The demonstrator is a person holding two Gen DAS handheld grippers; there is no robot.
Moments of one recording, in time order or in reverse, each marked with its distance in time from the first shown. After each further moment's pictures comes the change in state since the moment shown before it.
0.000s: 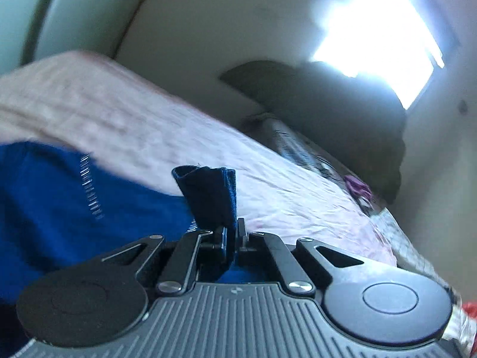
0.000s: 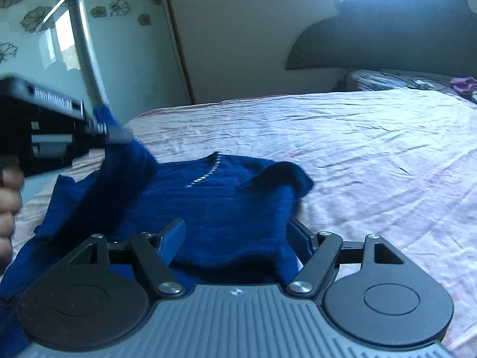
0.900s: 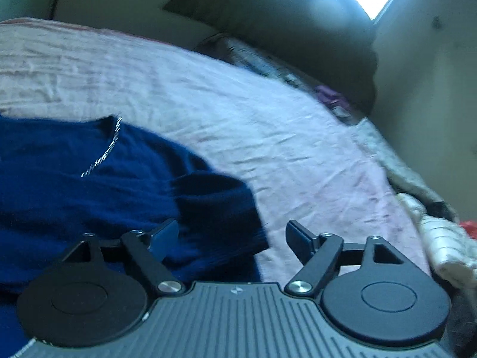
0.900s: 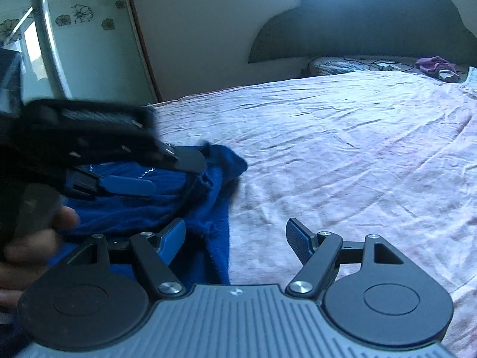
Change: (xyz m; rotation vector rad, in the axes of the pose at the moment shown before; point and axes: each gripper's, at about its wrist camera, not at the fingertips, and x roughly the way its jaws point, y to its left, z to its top) left arm 0.070 -0.044 -0.051 0.161 0.289 -0.118; right arm -0.013 -0.042 -0.015 0.076 0.010 -0.104
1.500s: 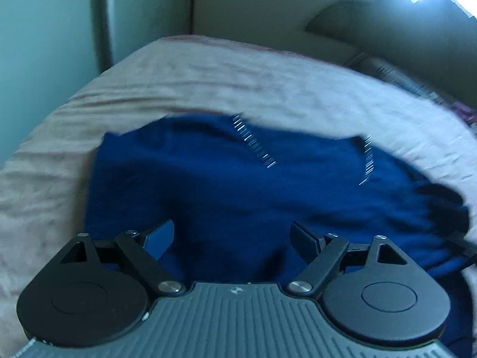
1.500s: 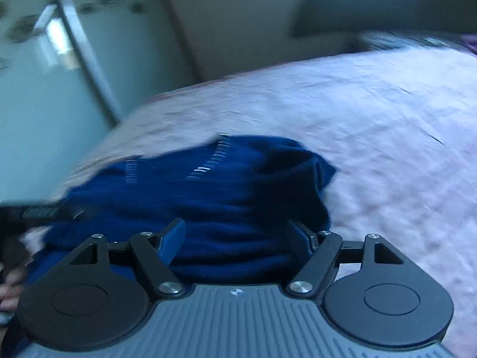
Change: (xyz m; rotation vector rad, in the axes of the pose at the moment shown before) left arm -0.083 0.134 -0.024 -0.038 -0.048 0.631; right arm 0.058 0.034 0.027 0.039 0.105 0.167
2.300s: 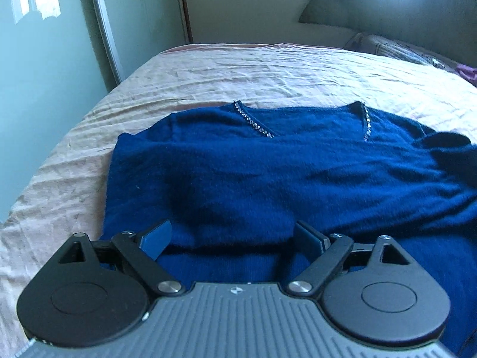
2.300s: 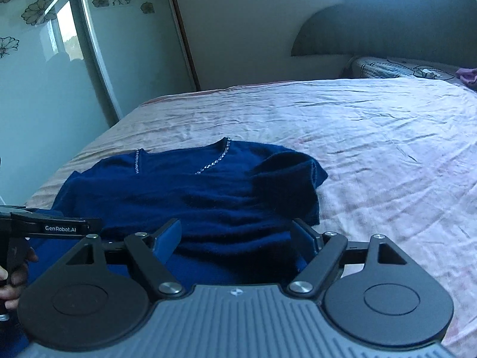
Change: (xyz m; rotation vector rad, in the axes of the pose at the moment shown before) left arm -0.022 -0.023 -0.032 0.152 -0.035 0.099; right arm -0.043 0.029 -0.019 -0.125 -0.040 -0.042
